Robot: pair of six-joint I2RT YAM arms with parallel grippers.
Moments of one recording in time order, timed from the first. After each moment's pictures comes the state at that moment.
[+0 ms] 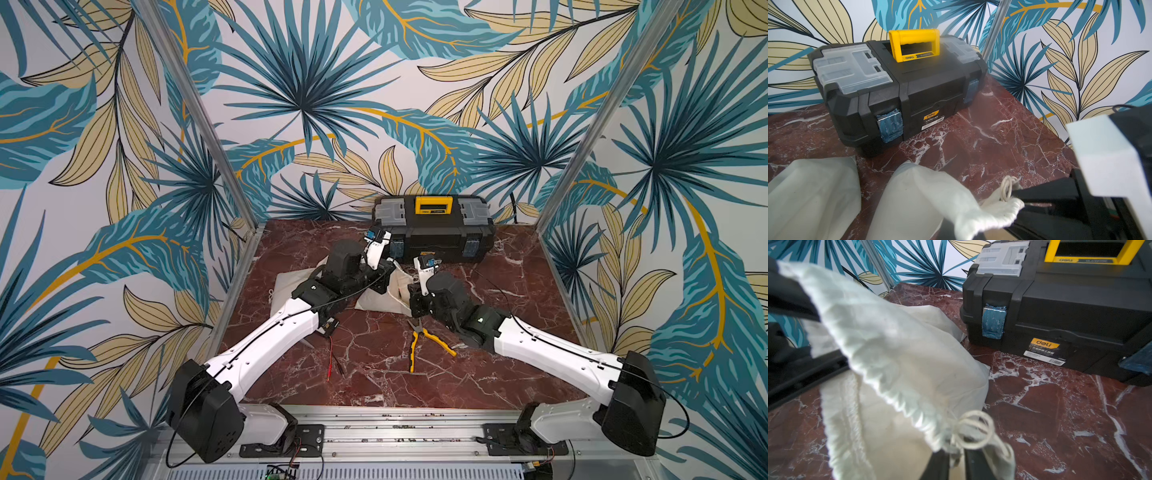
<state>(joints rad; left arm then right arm) -0.57 1.36 1.15 -0.18 0.23 -0.21 0.98 1.36 1.03 -0.18 0.33 0.34</state>
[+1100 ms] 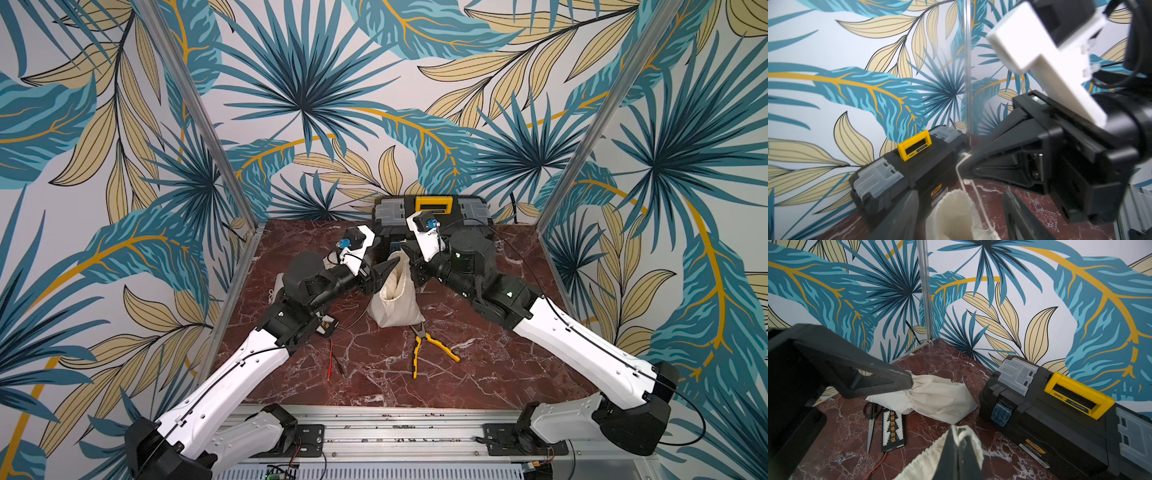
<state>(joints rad) -0.56 1.08 1.03 0.12 0.34 0.03 0.96 1.37 1.45 -0.30 0.16 -0.02</state>
